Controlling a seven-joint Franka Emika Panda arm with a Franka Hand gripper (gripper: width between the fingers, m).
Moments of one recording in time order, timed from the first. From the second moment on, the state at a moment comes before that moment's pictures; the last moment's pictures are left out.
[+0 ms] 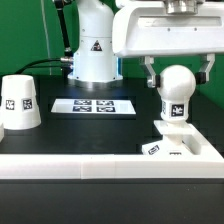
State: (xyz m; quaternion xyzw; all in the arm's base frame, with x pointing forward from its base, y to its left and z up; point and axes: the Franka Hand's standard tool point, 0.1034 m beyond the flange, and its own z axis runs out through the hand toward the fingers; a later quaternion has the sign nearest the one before) arm 0.618 0.095 0.135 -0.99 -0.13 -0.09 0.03
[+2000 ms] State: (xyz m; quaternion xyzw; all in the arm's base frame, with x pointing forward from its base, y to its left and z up) arm 0.619 0.087 0.124 -0.96 0.27 -0.02 0.04
